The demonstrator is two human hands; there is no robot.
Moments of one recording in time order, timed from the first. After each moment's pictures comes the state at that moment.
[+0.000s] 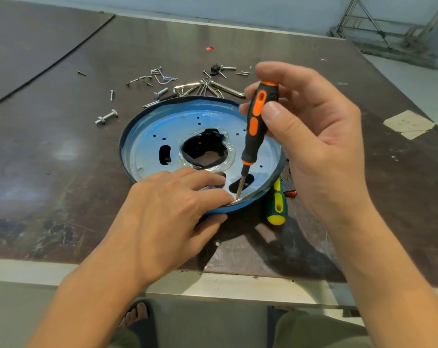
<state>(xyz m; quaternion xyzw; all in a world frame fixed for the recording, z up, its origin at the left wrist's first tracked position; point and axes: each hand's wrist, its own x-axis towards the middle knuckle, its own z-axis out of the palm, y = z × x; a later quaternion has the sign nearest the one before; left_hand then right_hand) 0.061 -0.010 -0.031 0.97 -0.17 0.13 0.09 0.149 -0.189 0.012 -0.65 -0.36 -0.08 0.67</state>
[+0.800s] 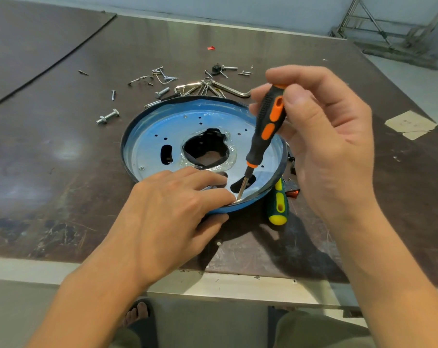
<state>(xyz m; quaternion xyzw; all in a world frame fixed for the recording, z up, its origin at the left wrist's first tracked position) 0.061 -0.010 -0.030 0.97 -0.17 0.13 0.09 0.150 -0.190 0.016 -0.63 -0.34 -0.08 0.70</state>
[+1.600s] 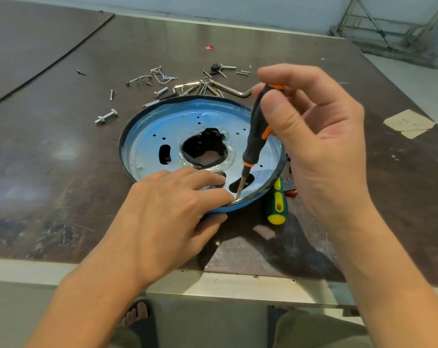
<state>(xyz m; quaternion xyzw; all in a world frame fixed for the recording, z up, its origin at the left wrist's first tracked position) 0.061 -0.010 -0.029 0.97 -0.17 0.13 0.08 0.149 -0.187 0.015 -0.64 -0.34 -0.09 0.68</state>
